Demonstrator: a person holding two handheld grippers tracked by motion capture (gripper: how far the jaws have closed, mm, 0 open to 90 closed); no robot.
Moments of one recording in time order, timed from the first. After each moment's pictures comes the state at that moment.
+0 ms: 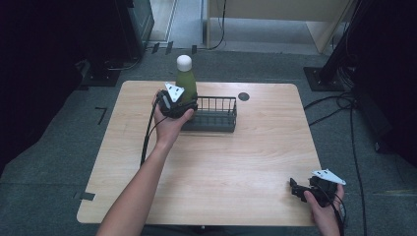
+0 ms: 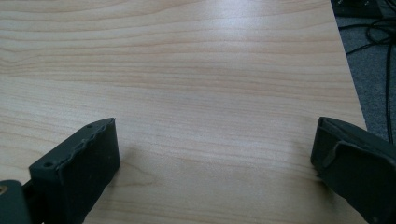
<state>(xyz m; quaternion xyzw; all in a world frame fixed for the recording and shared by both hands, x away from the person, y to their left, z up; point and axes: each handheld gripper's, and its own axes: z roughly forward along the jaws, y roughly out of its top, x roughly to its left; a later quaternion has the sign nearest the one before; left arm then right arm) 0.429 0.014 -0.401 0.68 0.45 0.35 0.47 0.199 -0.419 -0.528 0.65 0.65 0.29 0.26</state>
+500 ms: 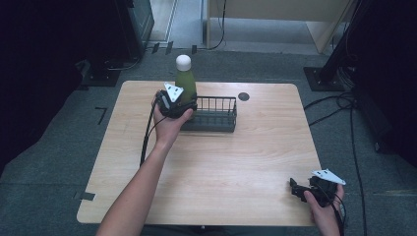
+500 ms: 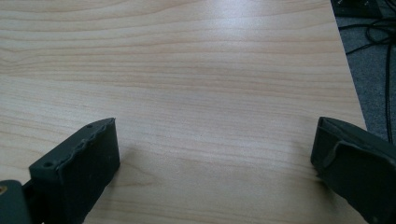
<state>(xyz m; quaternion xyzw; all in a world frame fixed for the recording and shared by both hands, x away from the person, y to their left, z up) 0.429 0.015 -0.401 0.68 0.44 0.35 0.47 0.199 -0.419 -0.528 0.65 0.65 0.29 0.26</state>
